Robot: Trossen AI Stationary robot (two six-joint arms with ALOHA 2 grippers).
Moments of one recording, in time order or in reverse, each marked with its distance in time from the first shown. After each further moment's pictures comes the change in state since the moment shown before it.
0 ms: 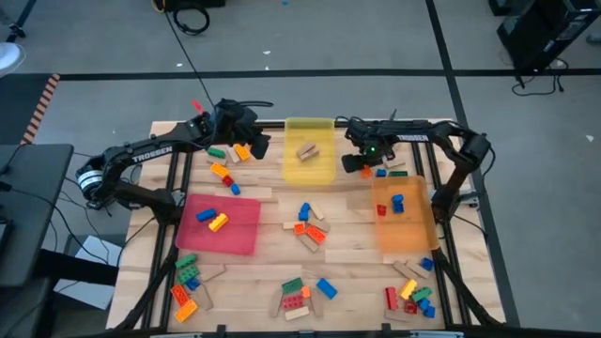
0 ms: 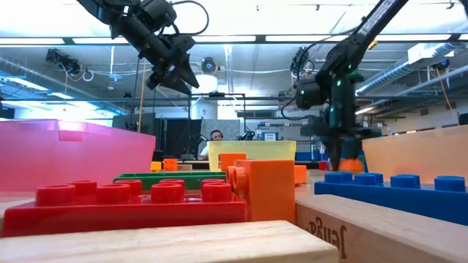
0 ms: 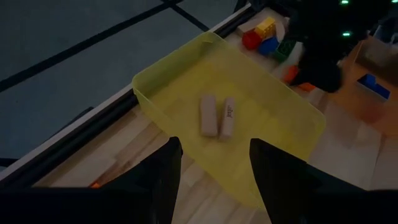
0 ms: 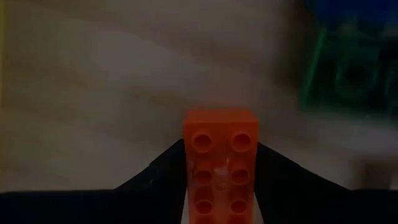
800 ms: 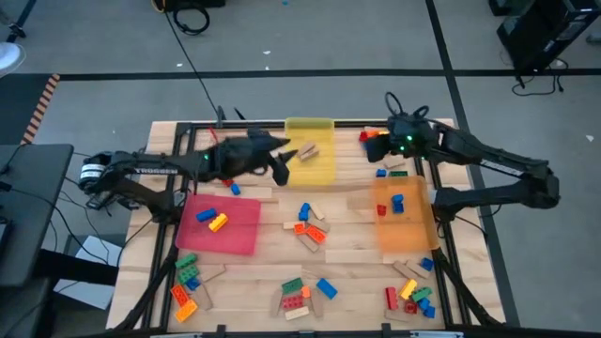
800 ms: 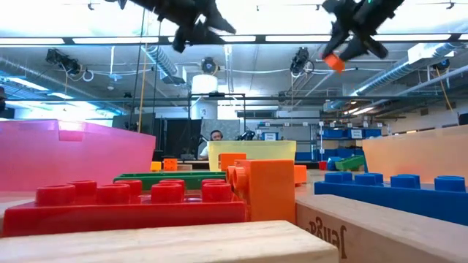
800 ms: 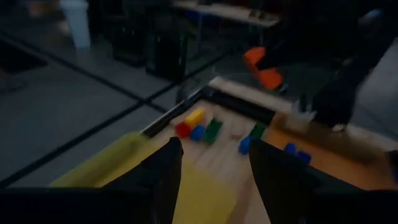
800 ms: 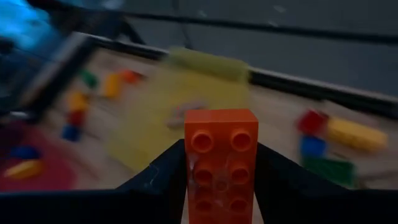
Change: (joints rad) left arm -0.481 0.046 0.002 0.452 -0.431 0.002; right arm 0.293 -0.747 0.015 0.072 0.334 0.035
